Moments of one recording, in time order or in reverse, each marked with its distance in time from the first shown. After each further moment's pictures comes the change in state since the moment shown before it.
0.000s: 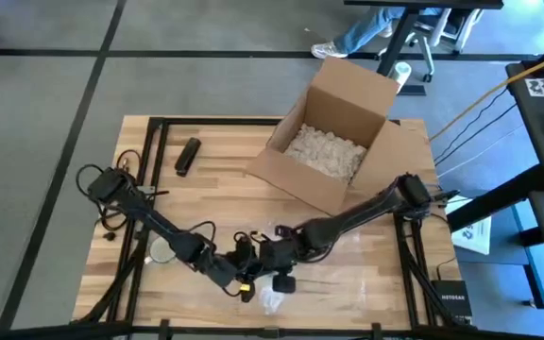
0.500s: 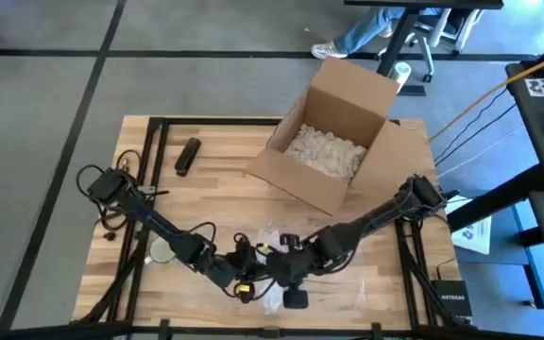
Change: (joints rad) left arm 0.001 0.003 -0.001 -0.003 0.003 0.021; right arm 0.075 -0.022 0.128 -0.103 0.003 0.002
